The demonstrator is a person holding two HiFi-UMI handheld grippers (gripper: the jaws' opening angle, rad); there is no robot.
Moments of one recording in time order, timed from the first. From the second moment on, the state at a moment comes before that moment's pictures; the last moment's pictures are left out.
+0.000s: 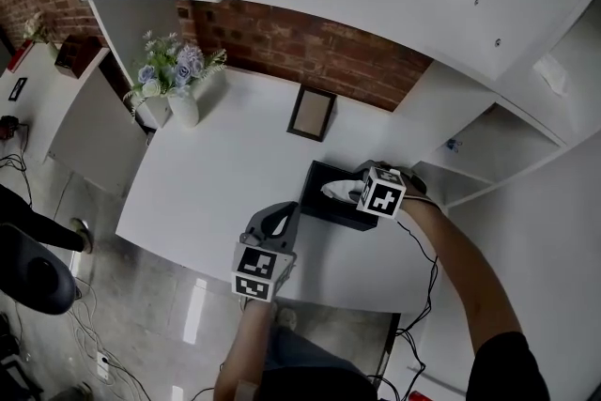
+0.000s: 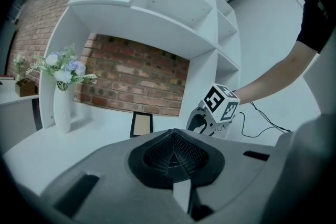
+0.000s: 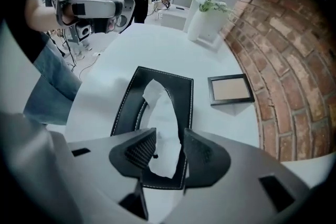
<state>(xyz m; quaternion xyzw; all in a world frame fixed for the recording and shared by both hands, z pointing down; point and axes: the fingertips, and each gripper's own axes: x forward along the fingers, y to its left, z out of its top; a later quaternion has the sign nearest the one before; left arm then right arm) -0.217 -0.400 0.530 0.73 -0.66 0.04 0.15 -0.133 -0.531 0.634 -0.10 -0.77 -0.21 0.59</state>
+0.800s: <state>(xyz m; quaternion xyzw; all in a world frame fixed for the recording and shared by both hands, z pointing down) -0.215 -0.400 0.530 0.74 -0.66 0.04 0.15 -0.126 -0.529 0.622 -0.09 -0.78 -0.22 0.58</state>
